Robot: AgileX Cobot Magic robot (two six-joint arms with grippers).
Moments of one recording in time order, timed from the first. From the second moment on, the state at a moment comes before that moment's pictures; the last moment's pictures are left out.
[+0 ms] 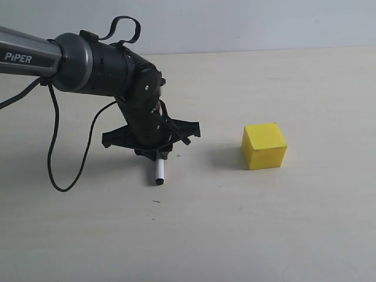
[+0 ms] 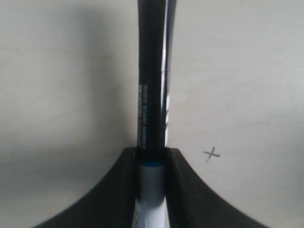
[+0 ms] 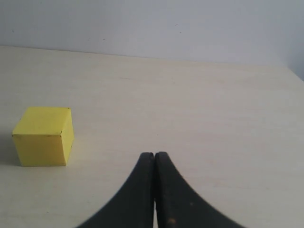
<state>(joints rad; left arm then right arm) -0.70 2.13 -1.38 0.09 0.68 -0.79 -0.16 0.00 0.00 0.11 0.37 -0.21</state>
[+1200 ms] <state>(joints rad) -0.70 2.13 -1.38 0.08 0.69 -0.79 -0.16 0.00 0.00 0.11 0.37 -0.21</state>
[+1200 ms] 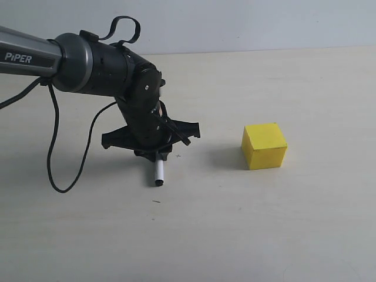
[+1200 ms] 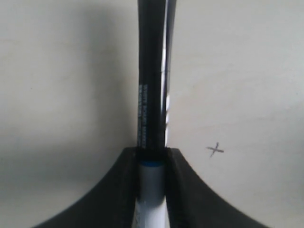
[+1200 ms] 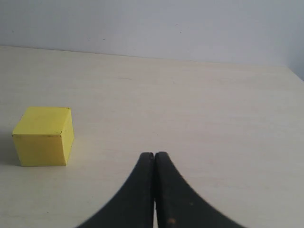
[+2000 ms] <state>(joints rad) -0.70 2.09 -1.39 0.15 0.70 -0.73 -0.16 0.00 0.00 0.11 0.37 -0.21</state>
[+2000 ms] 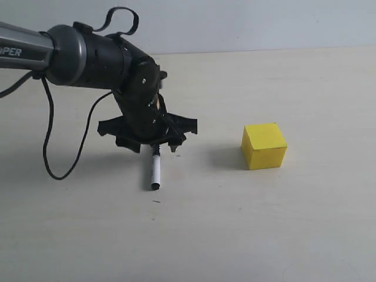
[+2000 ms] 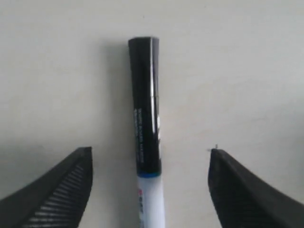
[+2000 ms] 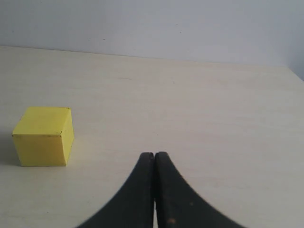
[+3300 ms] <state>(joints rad) -0.70 1.03 -0.52 0.04 -0.30 -0.06 -0.16 0.00 0.00 0.11 0.37 -0.21</state>
